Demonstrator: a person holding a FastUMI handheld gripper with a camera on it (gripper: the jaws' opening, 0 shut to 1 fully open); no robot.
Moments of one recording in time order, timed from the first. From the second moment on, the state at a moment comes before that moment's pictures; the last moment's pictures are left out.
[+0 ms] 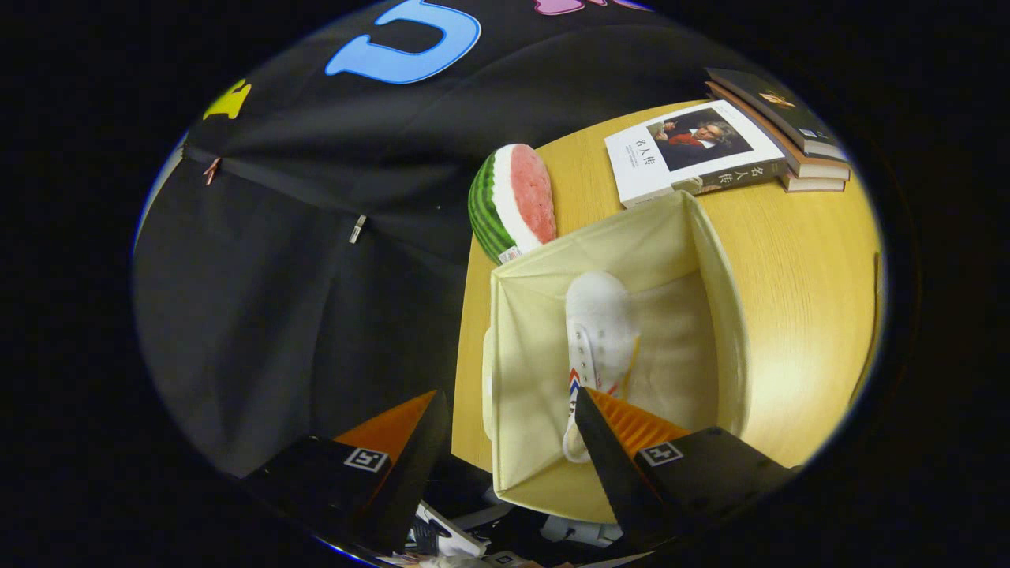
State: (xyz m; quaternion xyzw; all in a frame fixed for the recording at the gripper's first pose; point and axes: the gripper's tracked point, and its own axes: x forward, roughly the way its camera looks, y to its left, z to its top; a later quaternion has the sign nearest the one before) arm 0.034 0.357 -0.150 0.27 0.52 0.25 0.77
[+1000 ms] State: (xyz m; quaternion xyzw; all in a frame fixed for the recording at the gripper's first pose) arm 0.002 -0.050 -0.158 0.19 0.46 0.00 0.87
